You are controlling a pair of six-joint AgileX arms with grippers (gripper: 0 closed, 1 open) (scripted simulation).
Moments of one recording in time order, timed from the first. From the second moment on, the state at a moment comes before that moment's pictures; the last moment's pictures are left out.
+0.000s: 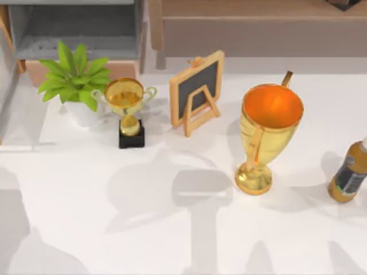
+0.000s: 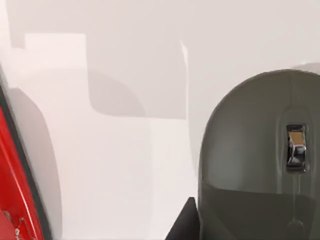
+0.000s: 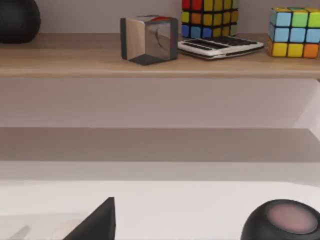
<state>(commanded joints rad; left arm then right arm) 0.53 1.65 0.96 -0.78 0.04 0.57 0.00 0.00 0.00 0.00 0.00 0.00</state>
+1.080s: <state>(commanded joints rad) 0.53 1.64 0.98 -0.74 0.04 0.56 0.00 0.00 0.00 0.00 0.00 0.00</state>
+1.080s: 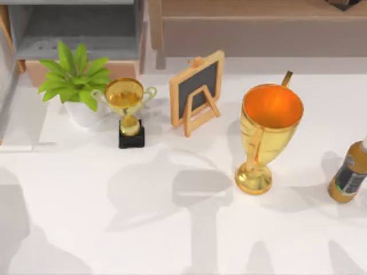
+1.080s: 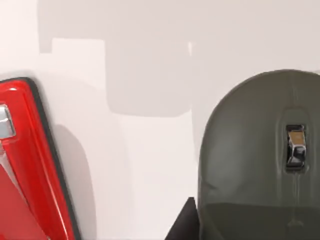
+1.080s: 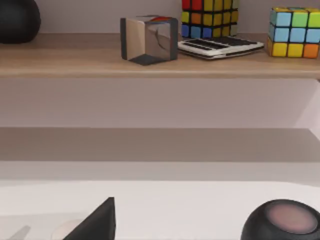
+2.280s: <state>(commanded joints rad) 0.53 1.68 0.93 -0.72 0.04 0.56 0.00 0.00 0.00 0.00 0.00 0.00</state>
